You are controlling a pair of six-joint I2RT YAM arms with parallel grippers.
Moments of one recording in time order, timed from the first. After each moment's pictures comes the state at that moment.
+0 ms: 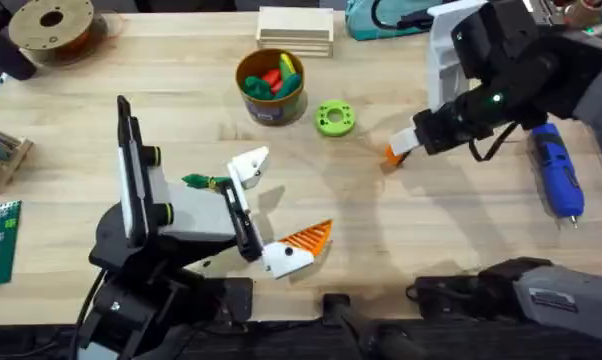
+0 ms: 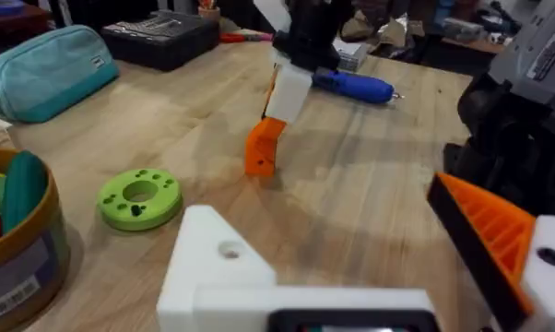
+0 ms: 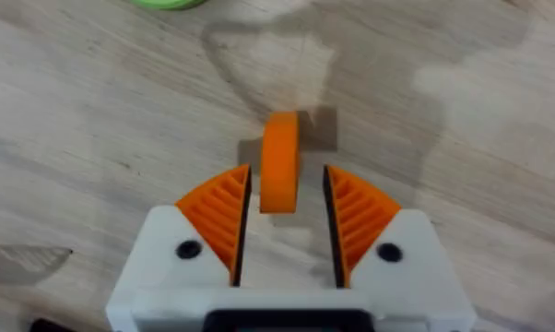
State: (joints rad) left arm -0.34 0.01 0.01 -0.07 0.85 -0.05; right arm 0.27 1.35 0.96 -0.88 -0.08 -0.06
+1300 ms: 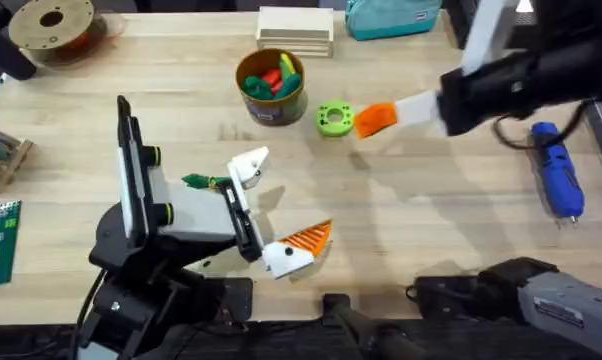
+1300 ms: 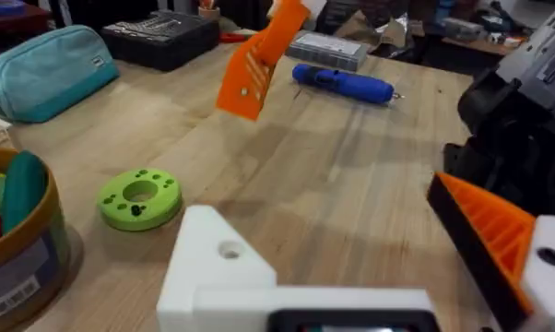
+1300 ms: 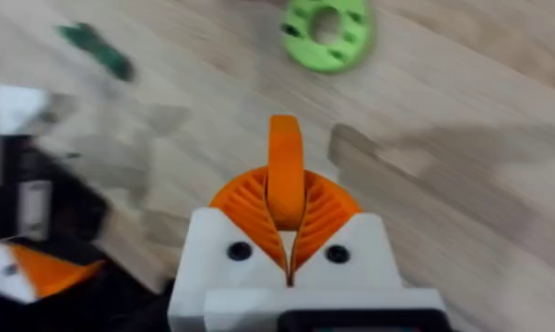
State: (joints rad) left arm -0.34 0.01 0.01 -0.07 0.85 -0.05; right arm 0.27 1.18 1.10 -0.96 -0.50 -0.06
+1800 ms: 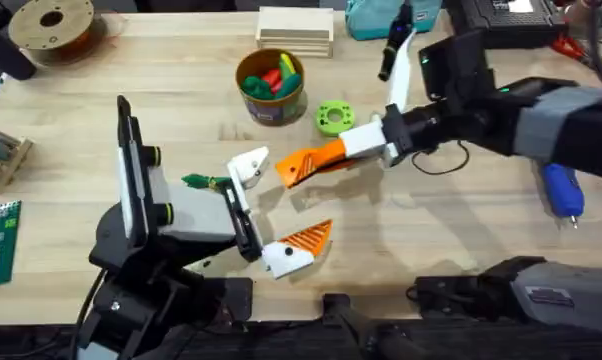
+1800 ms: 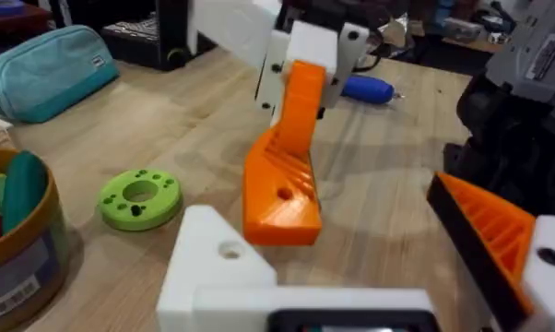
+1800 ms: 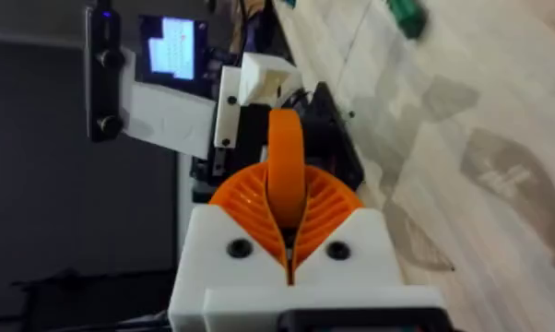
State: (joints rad) left arm -0.34 0.01 0.01 -0.07 0.85 -0.05; right arm 0.35 1.43 0.76 -0.31 -1.32 0.40
